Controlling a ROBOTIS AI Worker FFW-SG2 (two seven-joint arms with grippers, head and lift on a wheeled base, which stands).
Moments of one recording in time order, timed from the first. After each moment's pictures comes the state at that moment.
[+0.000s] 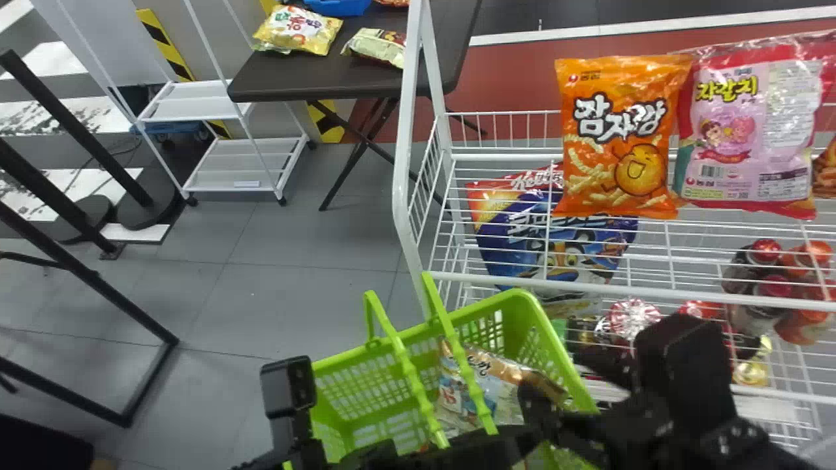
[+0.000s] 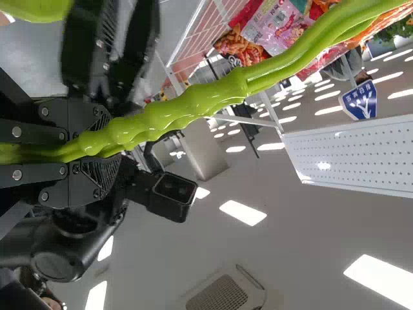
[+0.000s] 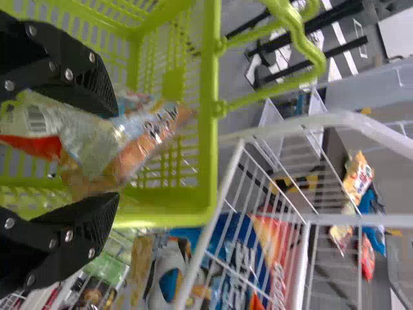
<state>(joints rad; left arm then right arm) 0.61 0.00 0.27 -2.17 0.55 1.07 -1.32 0.39 -0.37 0.44 -2.34 -0.33 0.82 -0.05</state>
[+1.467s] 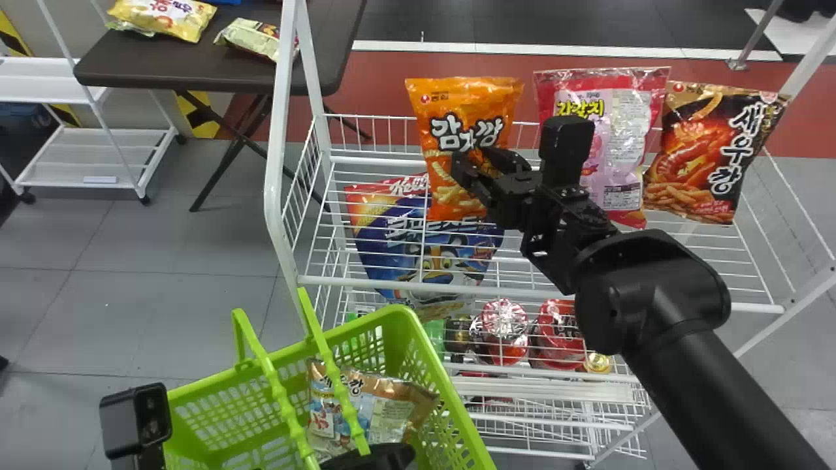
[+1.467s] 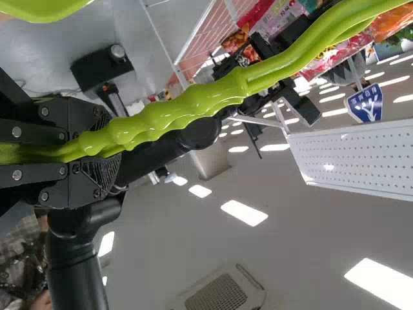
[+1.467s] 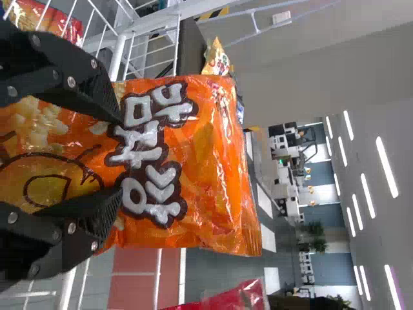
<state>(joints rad) 0.63 0.00 0.27 -2.18 0.55 1.09 -1.32 -0.28 -0.15 0.36 -1.32 -0.40 0.22 0.08</state>
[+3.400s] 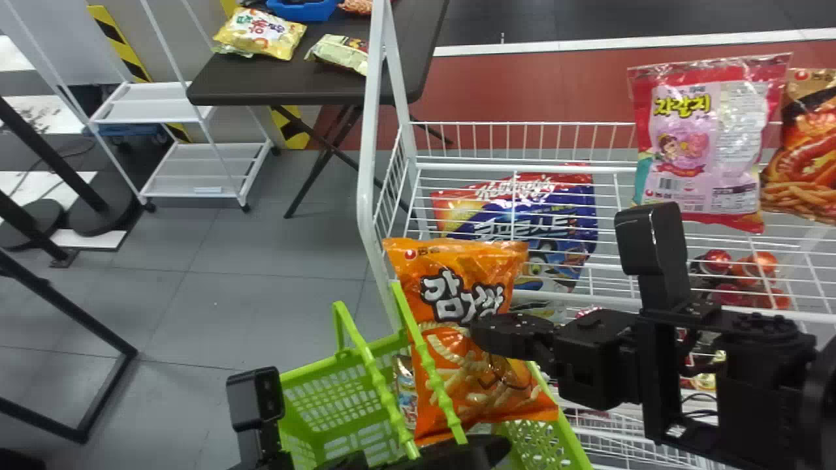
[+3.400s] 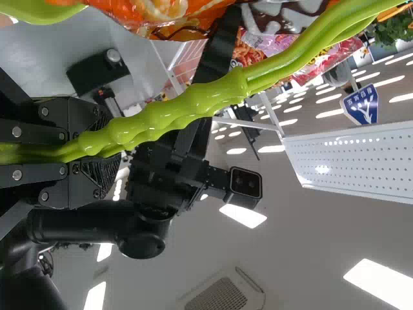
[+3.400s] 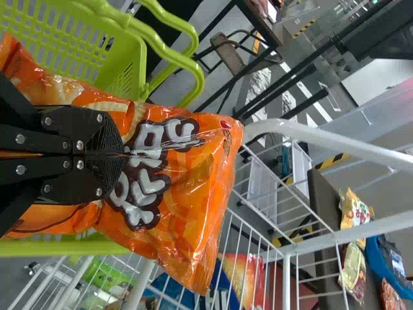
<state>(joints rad) 0.60 0.00 0.26 -2.15 0.54 1.07 -1.31 0.12 -0.27 0.30 -2.26 -0.71 1.15 0.12</state>
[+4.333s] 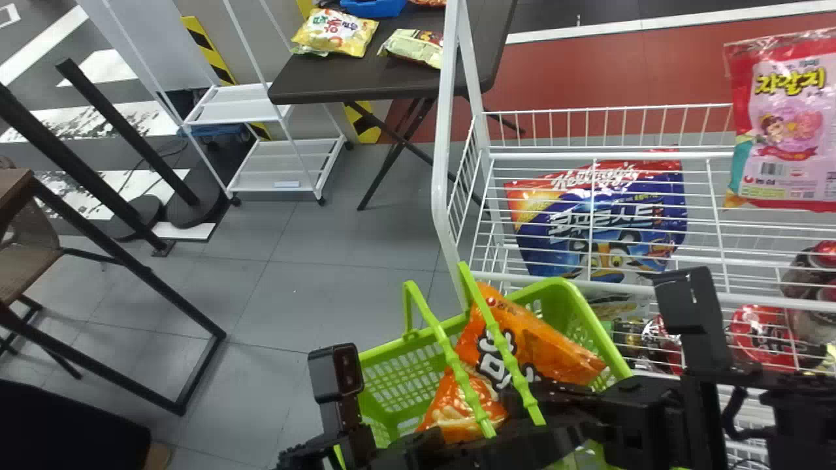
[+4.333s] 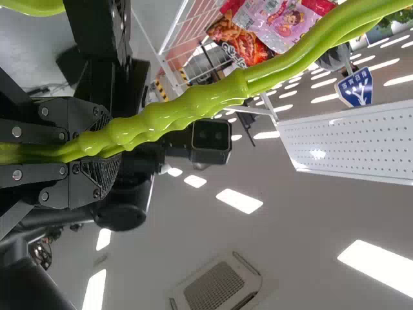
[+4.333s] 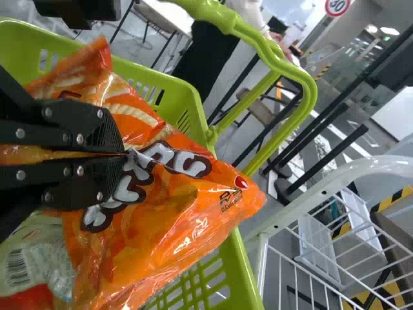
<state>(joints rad) 0.59 0.00 0.26 -2.16 0.58 1.06 -1.33 0.16 -0.26 0.38 -2.07 -0.78 1.07 0.25</state>
